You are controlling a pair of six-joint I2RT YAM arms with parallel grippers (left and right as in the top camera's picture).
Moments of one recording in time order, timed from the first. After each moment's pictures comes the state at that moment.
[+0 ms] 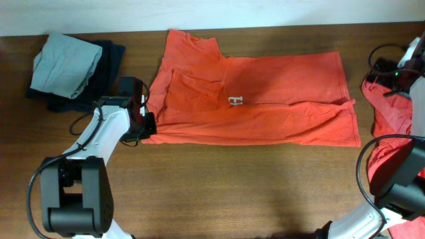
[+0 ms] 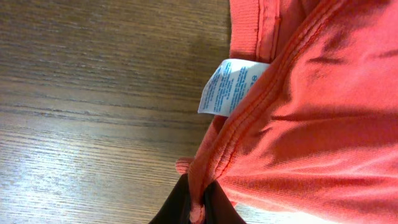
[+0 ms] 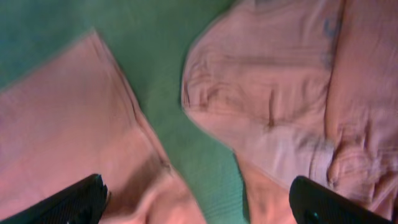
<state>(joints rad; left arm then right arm) -0.07 1.81 1.19 -0.80 -0.02 -0.23 -0.49 1.93 1.71 -0.78 -0.01 0.05</state>
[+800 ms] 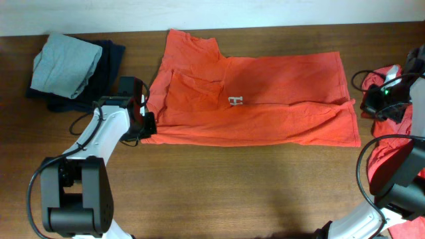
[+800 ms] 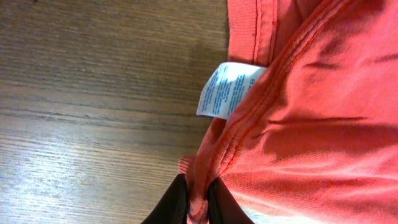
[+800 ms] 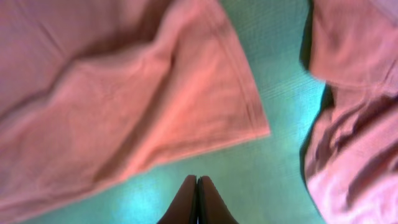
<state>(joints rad) -0.07 1.81 1.19 -0.78 -0.02 -0.23 -0.49 1.93 1.71 -1.31 -0.16 0.06</state>
